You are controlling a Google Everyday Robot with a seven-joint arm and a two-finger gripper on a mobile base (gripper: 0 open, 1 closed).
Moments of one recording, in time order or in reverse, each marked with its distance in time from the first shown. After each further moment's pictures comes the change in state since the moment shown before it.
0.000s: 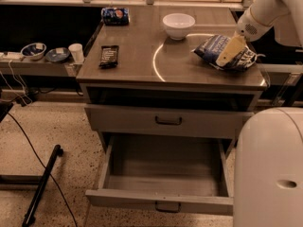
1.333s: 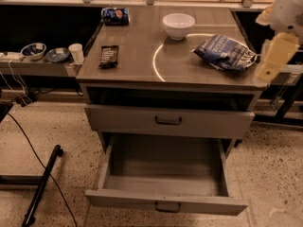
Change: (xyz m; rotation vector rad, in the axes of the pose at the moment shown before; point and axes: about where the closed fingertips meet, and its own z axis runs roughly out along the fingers) arm 0.029 0.156 -0.163 -0.014 0.120 -0.311
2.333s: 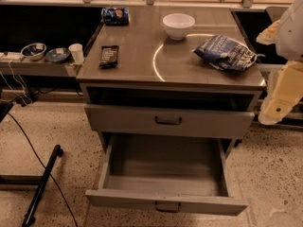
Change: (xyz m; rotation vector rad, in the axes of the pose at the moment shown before) arm -0.010 0.097 -0.030 -0.032 0.034 -0.042
